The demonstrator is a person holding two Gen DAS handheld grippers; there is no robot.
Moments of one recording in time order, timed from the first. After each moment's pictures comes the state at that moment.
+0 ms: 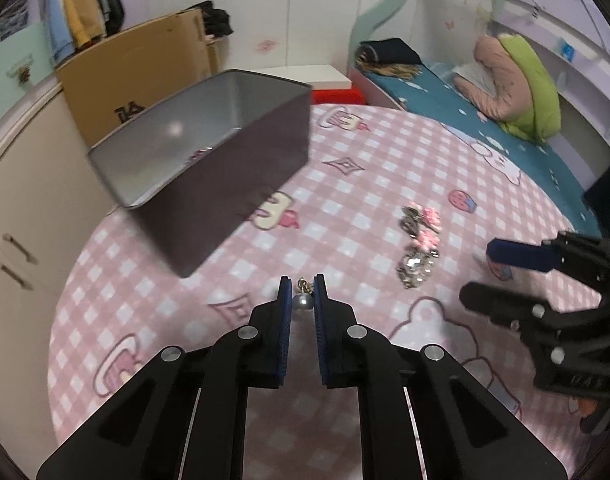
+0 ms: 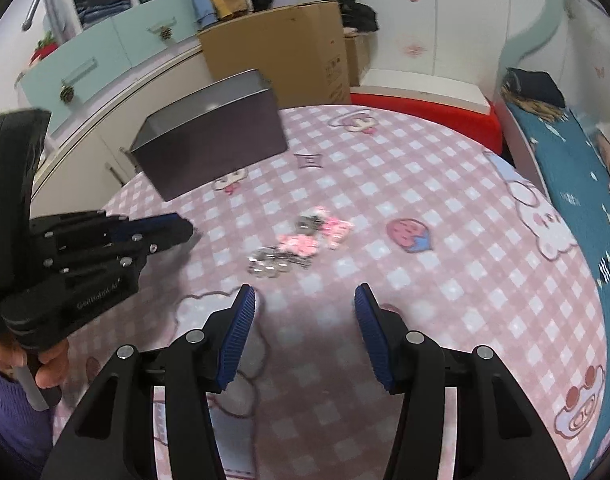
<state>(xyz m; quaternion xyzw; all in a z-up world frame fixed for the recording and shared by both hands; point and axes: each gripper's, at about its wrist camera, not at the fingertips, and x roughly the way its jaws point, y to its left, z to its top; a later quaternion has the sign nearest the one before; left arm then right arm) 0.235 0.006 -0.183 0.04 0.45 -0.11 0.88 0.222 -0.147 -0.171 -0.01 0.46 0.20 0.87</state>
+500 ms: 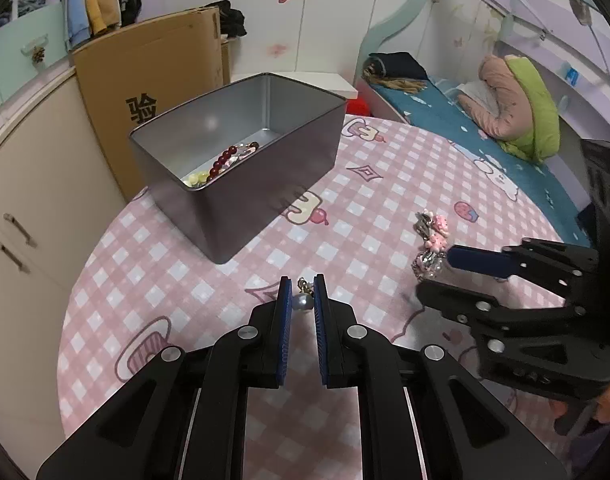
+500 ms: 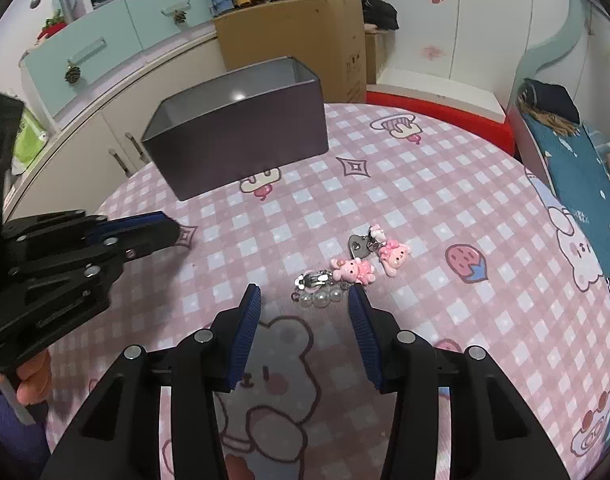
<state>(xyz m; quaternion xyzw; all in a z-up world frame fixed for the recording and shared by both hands) 0.224 0.033 -0.174 0.01 0.45 -0.12 0.89 0.237 -0.110 -0.179 -0.04 0.46 0.21 0.86</state>
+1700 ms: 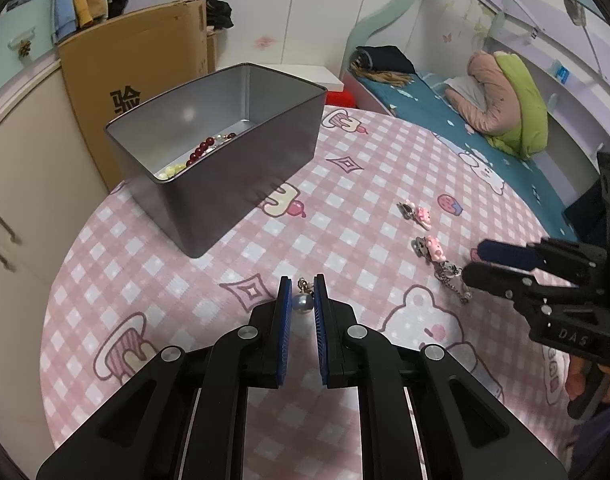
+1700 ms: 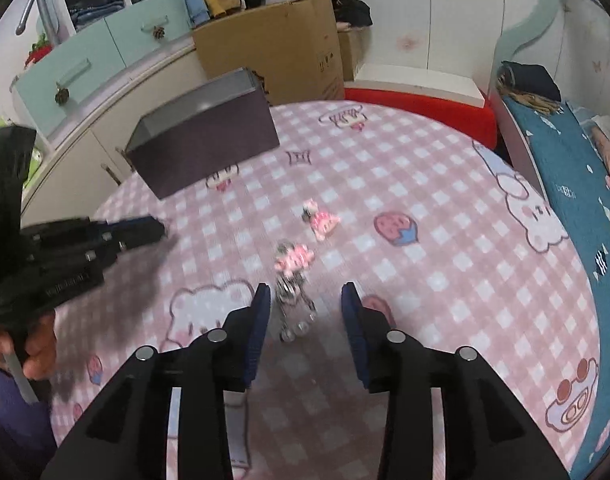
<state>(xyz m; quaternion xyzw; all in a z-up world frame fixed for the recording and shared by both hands) 0.225 0.024 -0.177 0.00 0.46 -0.14 0.88 0.223 -0.157 -0.168 0.00 0.46 0.19 0.86</state>
